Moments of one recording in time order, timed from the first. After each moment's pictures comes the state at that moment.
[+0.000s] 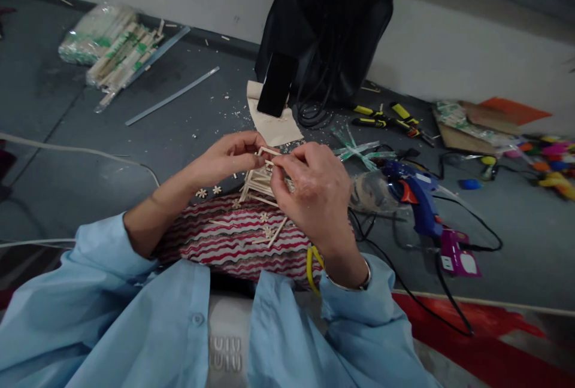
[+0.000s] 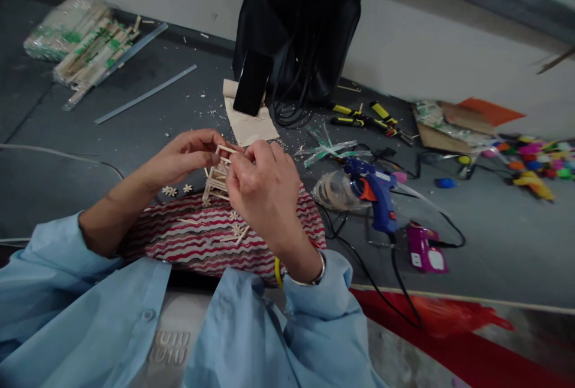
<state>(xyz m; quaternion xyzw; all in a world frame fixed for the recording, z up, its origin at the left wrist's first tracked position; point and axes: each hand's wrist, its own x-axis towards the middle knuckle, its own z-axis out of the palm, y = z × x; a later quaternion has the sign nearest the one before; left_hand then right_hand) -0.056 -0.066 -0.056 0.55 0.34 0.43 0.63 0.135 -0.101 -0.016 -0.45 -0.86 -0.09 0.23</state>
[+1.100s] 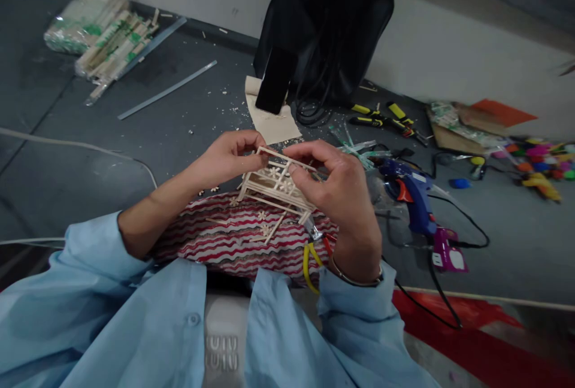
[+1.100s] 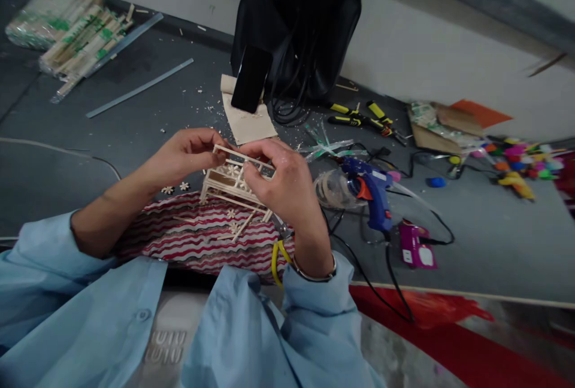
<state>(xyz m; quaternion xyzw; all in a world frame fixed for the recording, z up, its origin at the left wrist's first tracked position) -0.046 -0.070 -0.057 0.55 0.37 0.45 0.60 0.159 -0.088 0.001 -0.48 -0.80 0.24 0.29</state>
